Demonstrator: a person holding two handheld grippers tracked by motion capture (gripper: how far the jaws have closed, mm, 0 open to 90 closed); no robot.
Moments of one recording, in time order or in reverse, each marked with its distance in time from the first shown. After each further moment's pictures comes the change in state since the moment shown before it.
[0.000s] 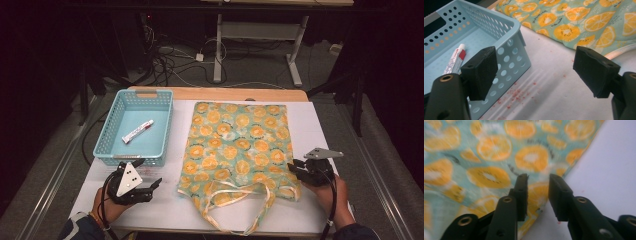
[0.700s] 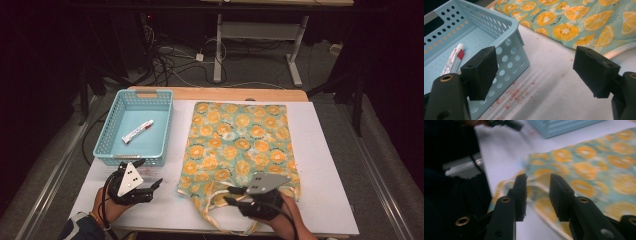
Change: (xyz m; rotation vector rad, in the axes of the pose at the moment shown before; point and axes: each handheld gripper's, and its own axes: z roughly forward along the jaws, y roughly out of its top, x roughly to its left) left arm -0.001 0.000 0.001 0.008 -0.006 0.005; right arm 0.186 0.049 -0.024 -0.090 0.519 -0.301
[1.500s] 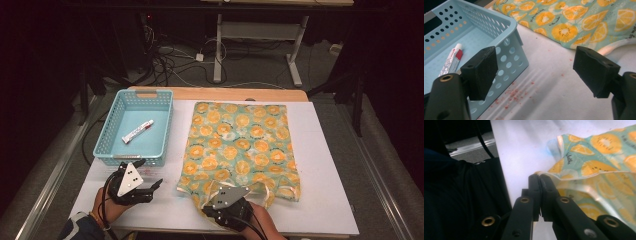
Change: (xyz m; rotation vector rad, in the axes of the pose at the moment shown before) left arm 0.000 0.000 0.000 0.000 -0.010 0.002; right arm 0.025 0.001 0.053 0.116 0.037 -0.064
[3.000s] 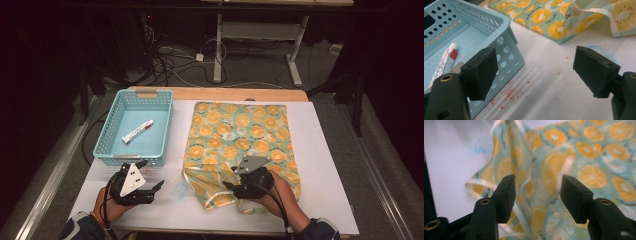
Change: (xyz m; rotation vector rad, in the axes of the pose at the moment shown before) left arm -0.003 0.001 0.003 0.021 -0.020 0.017; right arm -0.072 0.001 -0.025 0.073 -0.209 0.037
